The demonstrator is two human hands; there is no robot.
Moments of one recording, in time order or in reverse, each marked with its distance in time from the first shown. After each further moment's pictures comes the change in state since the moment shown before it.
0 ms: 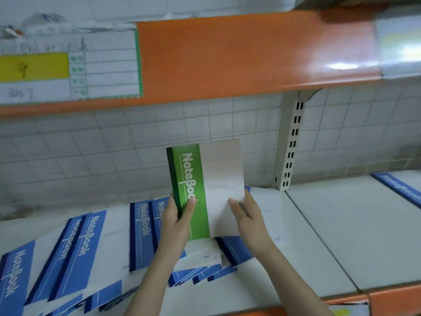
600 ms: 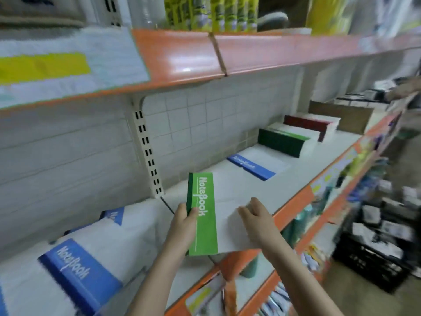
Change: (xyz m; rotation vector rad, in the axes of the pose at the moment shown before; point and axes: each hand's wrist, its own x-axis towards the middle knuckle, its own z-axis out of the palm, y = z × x) left_hand -0.044 0.036 0.247 0.137 -0.598 -0.233; right_hand -0.092 0.003 -0.237 -0.363 0.646 0.367
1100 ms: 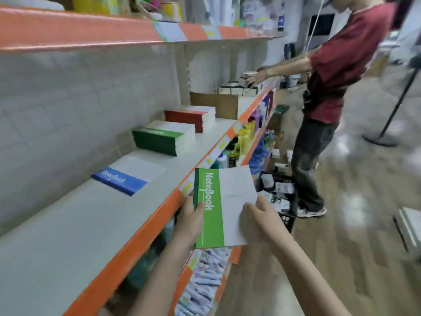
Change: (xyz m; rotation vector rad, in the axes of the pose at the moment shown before) left_hand -0.026 0.079 0.308 0.019 -0.508 0.092; right_hand 0.014 0.132 -0.275 0.086 0.324 0.237
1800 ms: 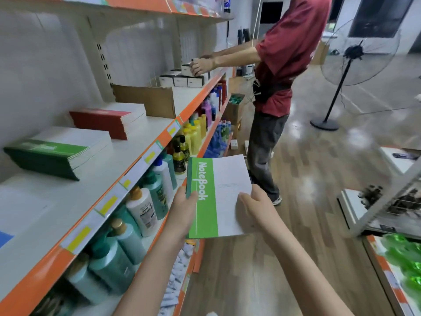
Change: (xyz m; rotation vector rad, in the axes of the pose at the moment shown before) left_hand 0.119 0.047 0.181 -0.102 -0.173 0.006; right_hand 0.125 0.043 -0.152 -0.069 0.221 0.063
